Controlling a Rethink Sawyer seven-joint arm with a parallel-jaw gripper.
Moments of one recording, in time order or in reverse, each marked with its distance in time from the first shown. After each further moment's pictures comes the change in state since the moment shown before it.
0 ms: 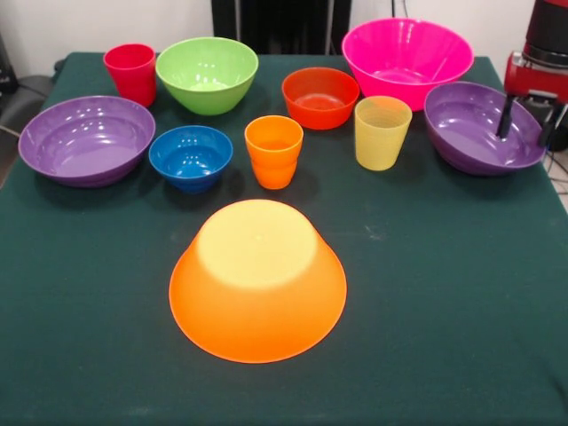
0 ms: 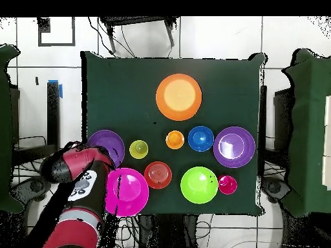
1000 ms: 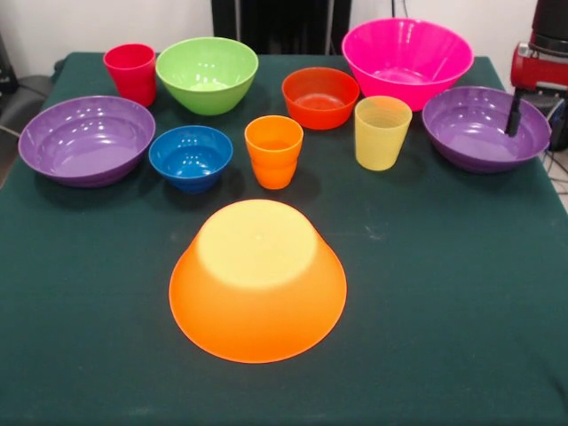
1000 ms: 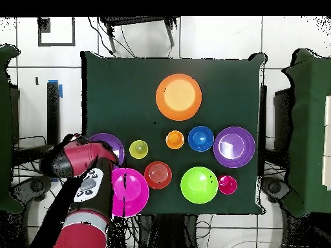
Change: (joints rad) arm -0.046 -0.061 0.017 0.003 0.002 0.000 0.000
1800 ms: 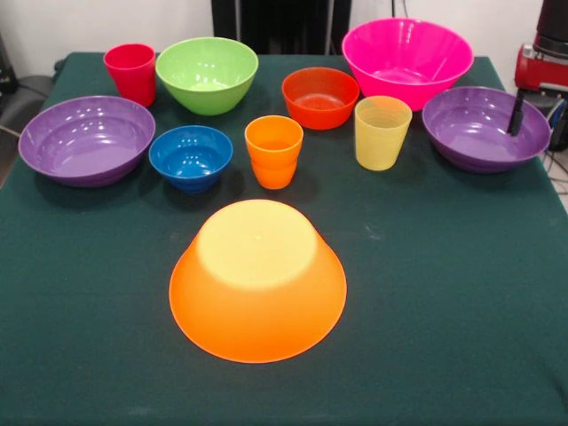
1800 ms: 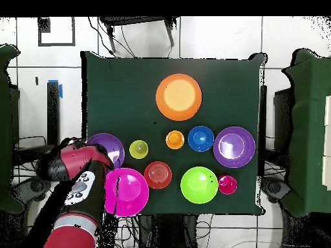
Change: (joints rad) arm 0.062 0.036 -0.037 -0.011 0.019 0.000 0.000
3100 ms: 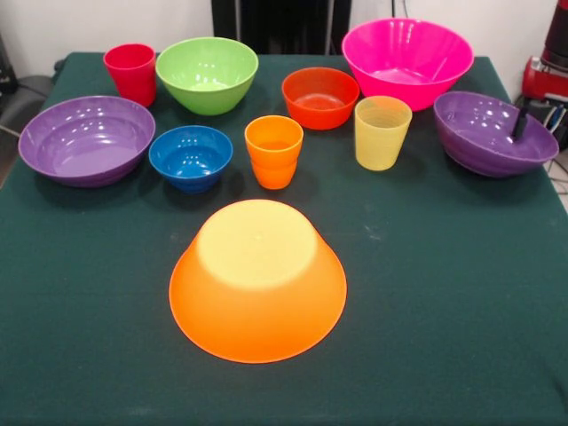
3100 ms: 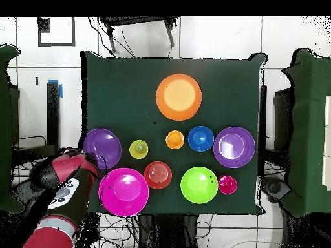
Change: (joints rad) arm 0.125 0.106 -0.060 -0.029 0.121 0.000 0.000
